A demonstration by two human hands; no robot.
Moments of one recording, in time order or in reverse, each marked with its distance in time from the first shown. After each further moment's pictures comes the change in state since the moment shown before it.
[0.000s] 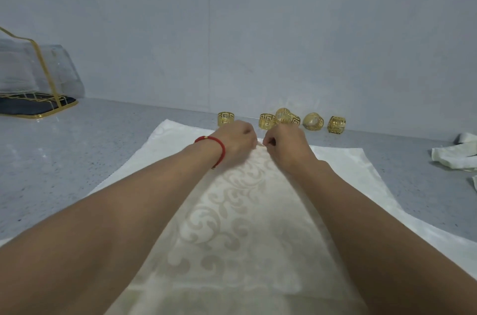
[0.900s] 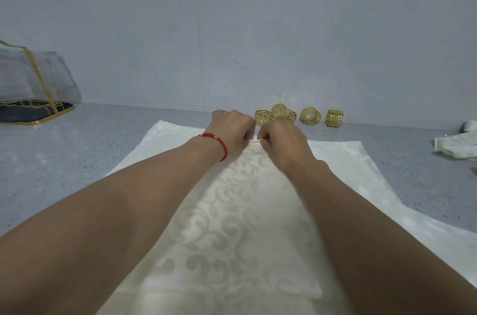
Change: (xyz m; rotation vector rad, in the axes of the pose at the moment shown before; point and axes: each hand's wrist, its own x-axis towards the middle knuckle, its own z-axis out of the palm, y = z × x) left_hand 0.025 0.004 0.010 0.734 0.202 0.316; right_hand -0.009 0.010 -0.002 -0.010 0.087 -0.098
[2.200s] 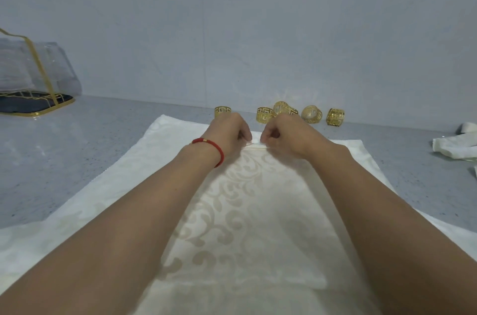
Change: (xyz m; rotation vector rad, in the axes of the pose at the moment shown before) left_hand -0.032 -0.001 -0.010 -0.389 0.014 -0.138; right_hand 0.006 -0.001 -0.035 0.093 -0.302 0.009
